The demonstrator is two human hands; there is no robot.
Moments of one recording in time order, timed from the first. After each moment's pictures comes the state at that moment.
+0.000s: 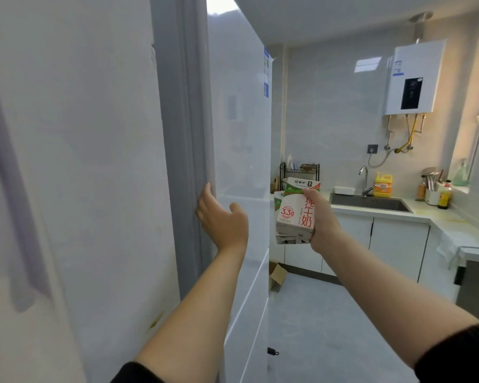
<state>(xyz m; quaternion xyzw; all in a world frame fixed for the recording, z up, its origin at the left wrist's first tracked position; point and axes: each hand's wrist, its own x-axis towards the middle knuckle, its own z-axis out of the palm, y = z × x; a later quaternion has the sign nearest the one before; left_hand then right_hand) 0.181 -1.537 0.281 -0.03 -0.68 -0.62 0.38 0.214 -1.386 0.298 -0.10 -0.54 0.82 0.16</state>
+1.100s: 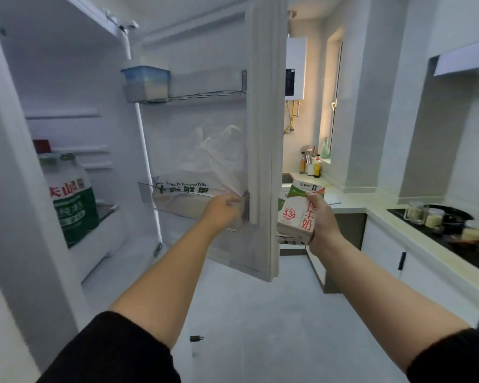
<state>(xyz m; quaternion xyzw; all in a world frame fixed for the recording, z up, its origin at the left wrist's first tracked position) 0.169 -1.368 0.261 -0.37 -0.80 -0.47 0.01 0.321 -1.233 0.250 -0.24 -0.48 0.76 0.36</state>
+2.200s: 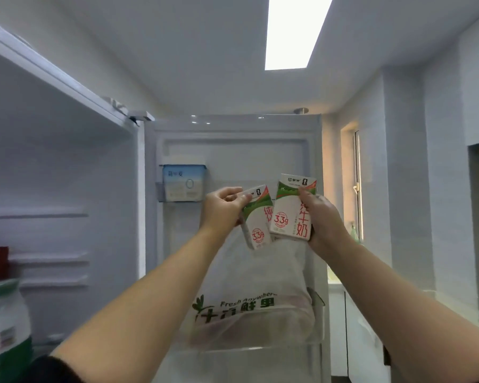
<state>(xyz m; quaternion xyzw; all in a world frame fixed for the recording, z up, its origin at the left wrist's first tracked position) -0.025 -1.274 0.455 -0.36 -0.60 -0.71 0.08 0.083 -1.135 0.444 -0.02 -0.57 0.71 0.42</state>
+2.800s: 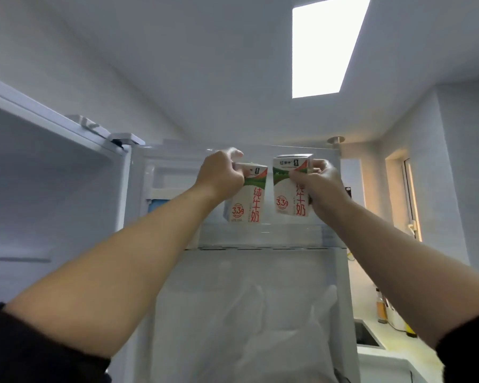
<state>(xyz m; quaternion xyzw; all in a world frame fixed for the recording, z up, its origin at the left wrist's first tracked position) -0.139 -1.200 0.596 -0.39 -0.72 -0.41 0.40 -0.061 -1.026 0.575 0.09 -0.65 0.59 0.48</state>
